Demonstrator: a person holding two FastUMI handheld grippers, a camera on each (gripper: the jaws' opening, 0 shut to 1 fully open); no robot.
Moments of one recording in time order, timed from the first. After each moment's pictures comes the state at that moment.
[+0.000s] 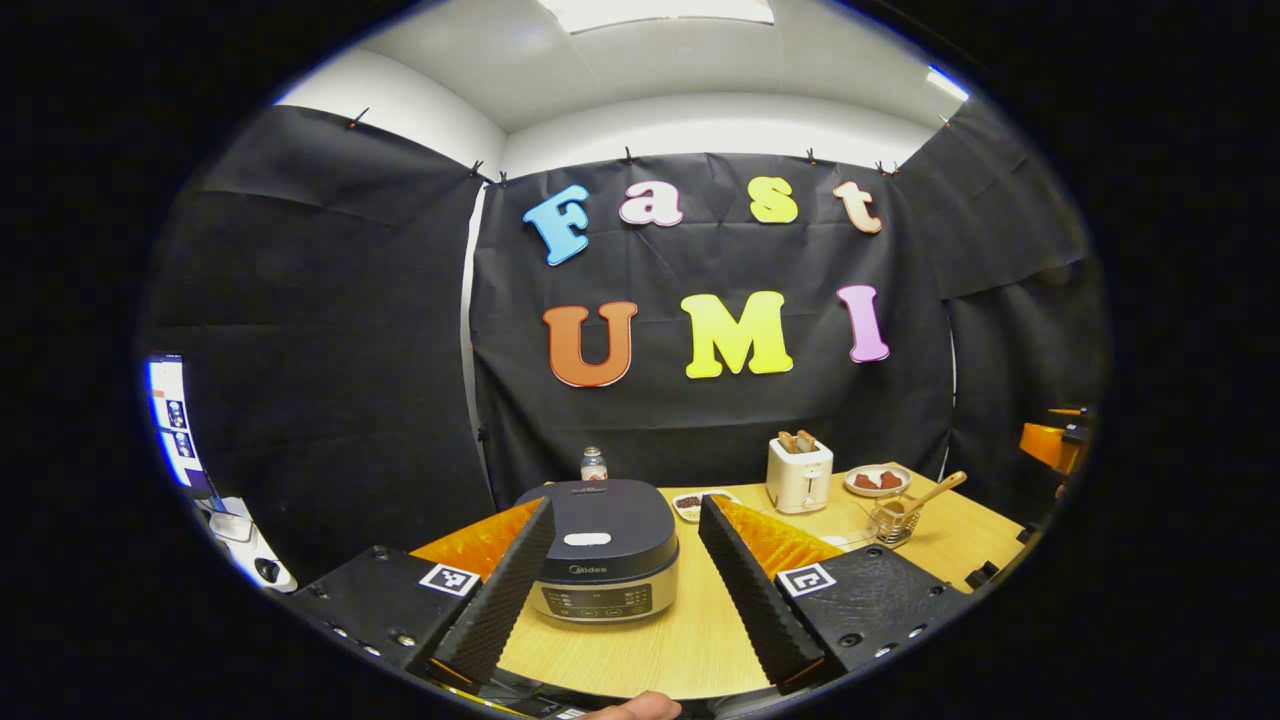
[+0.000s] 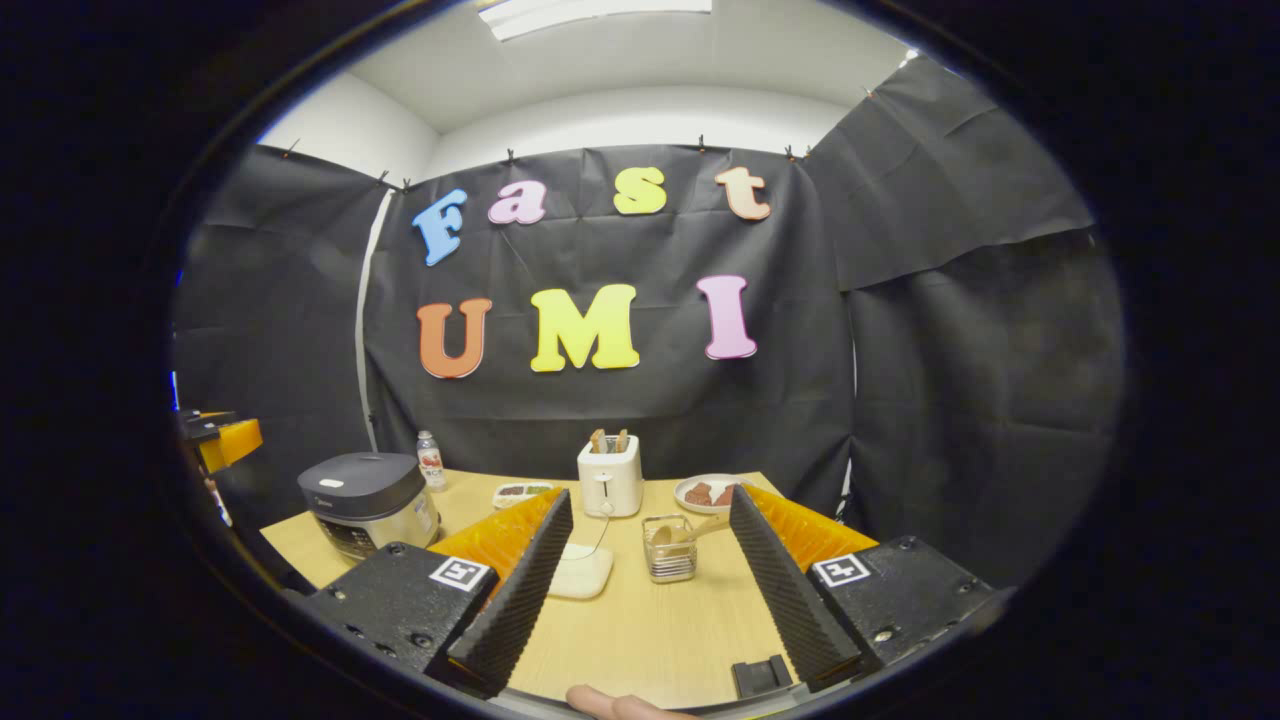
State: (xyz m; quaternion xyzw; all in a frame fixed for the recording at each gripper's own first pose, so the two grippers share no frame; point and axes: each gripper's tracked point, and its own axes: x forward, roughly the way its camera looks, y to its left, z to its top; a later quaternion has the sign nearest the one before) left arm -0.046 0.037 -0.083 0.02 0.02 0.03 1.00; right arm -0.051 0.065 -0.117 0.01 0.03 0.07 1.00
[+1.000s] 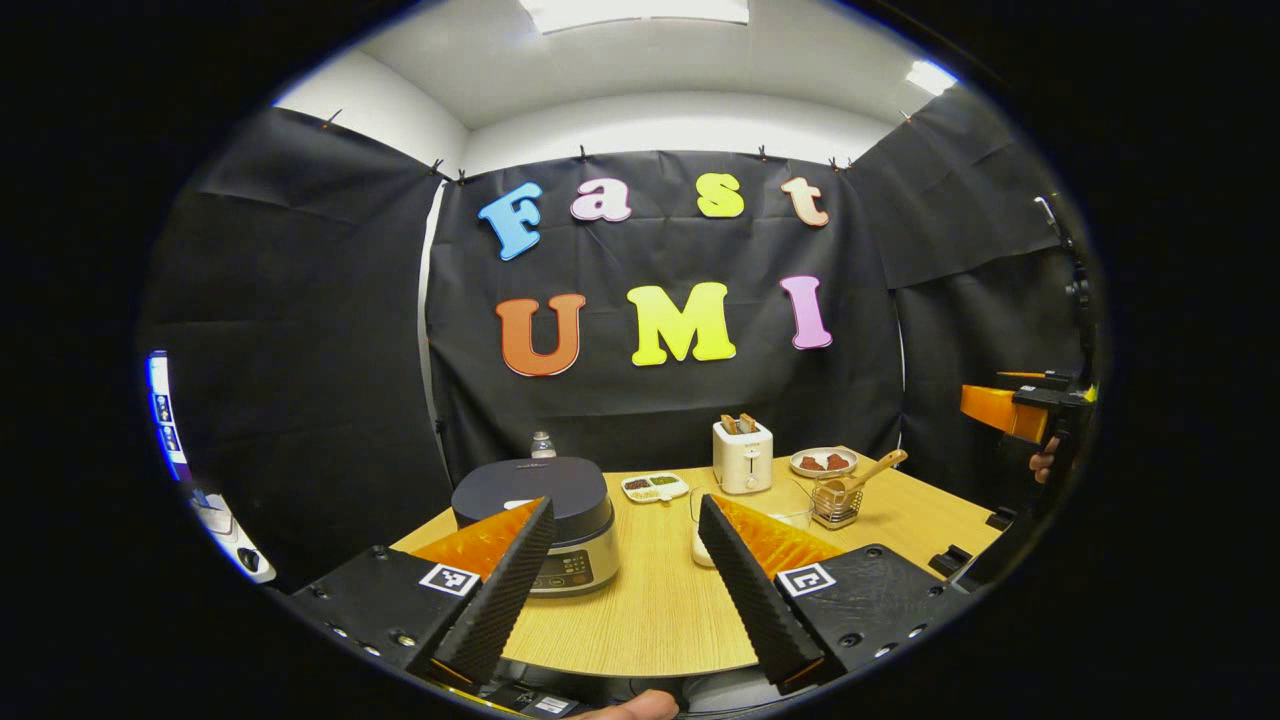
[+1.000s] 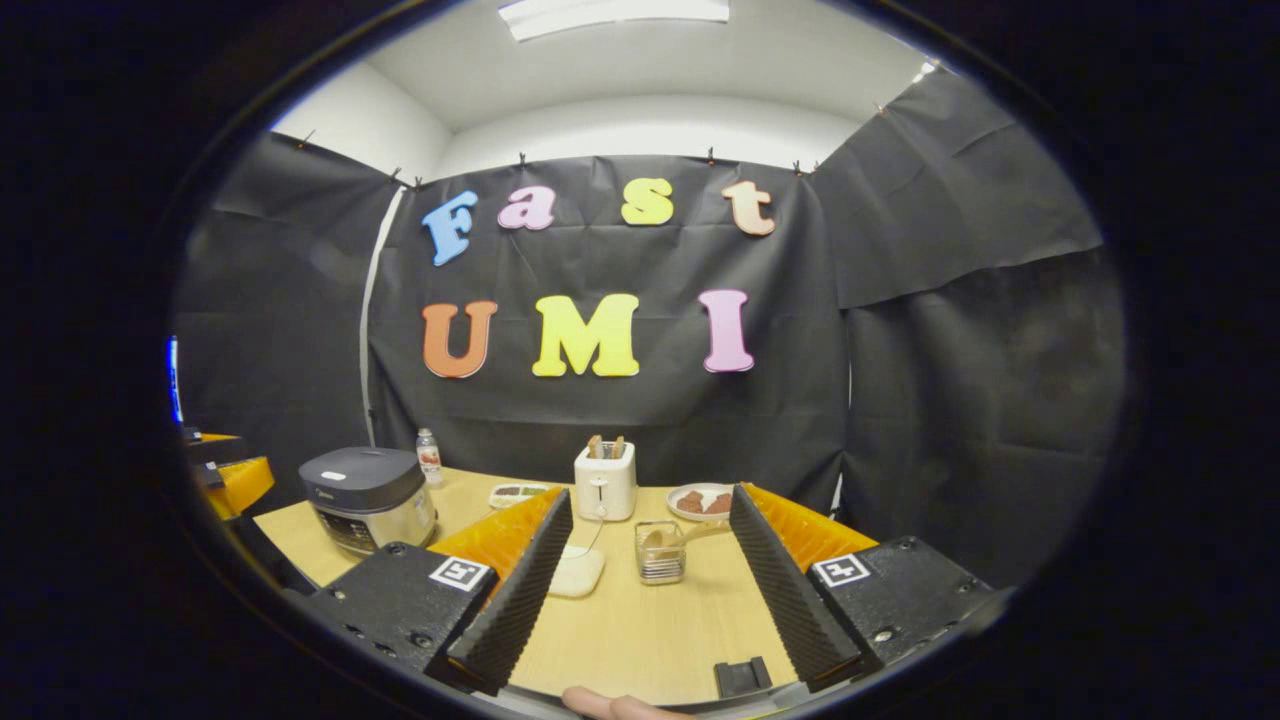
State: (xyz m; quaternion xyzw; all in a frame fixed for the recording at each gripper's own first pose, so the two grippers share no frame) left arm -0.073 -0.020 -0.102 0.03 0.03 -0.01 1.00; right arm -0.070 0.056 -0.104 -0.01 0.01 0.07 1.00
